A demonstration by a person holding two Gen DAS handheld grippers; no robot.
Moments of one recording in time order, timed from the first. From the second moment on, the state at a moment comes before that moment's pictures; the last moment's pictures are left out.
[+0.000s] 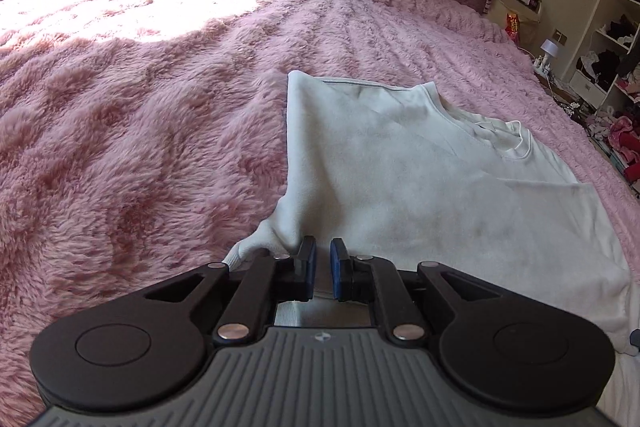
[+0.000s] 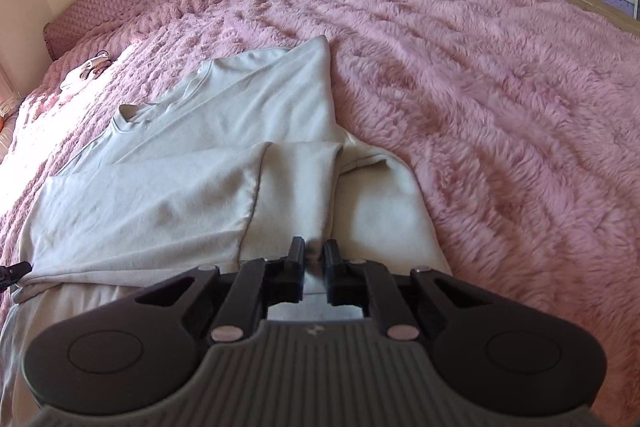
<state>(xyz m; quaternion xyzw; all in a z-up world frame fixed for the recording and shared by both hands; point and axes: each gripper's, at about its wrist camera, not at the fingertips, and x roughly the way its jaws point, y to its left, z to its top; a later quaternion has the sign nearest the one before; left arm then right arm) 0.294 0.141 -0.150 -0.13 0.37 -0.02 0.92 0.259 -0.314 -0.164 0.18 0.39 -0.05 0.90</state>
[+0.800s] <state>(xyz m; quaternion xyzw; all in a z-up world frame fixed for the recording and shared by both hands) 0.356 0.129 -0.151 -0.12 0.35 -0.01 0.93 0.309 -0.304 -0.163 0.18 0.37 -0.04 0.91</state>
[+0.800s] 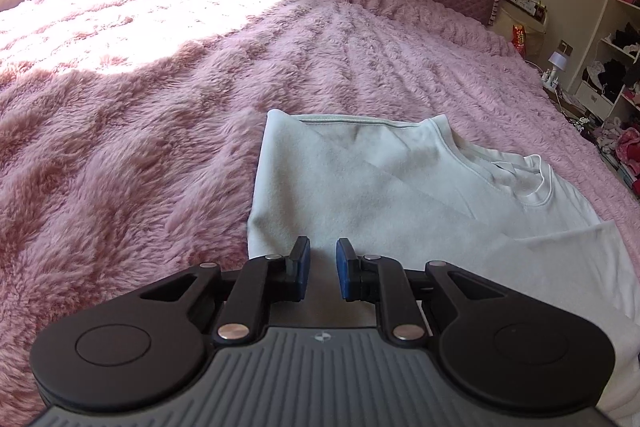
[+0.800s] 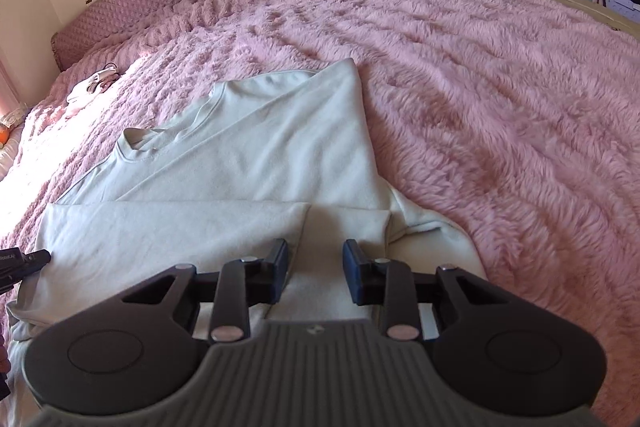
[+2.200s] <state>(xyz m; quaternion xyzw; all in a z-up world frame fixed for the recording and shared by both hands) 0.017 0.155 -0.101 -0.15 0.46 0.05 0.88 0.014 -0.345 -0.099 0.10 0.42 0.05 0.90</state>
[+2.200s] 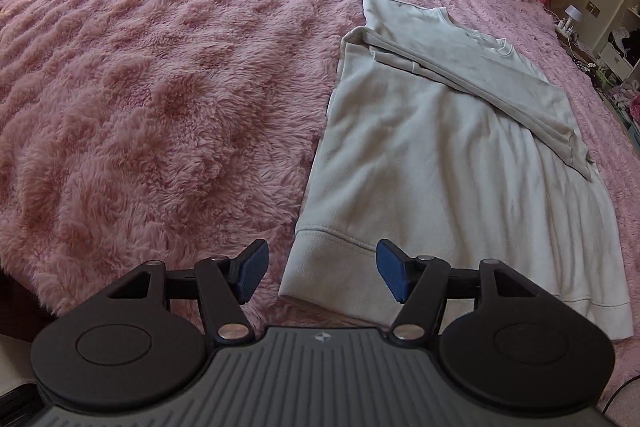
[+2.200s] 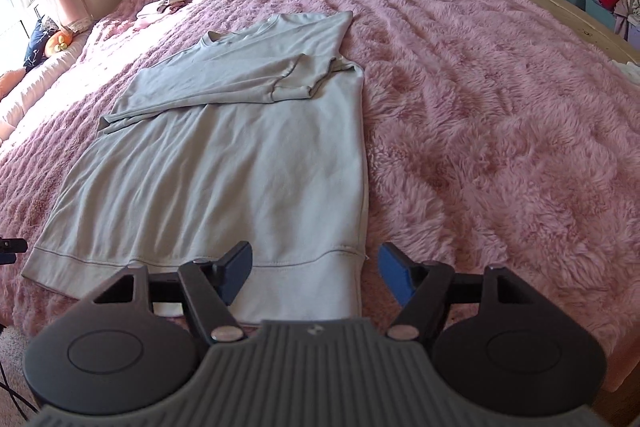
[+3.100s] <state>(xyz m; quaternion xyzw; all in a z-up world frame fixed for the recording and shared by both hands) 0.041 0.221 -0.173 -0.42 0.46 -0.11 0.78 0.036 -0.372 -0.147 0.24 0.47 0.05 0.85</state>
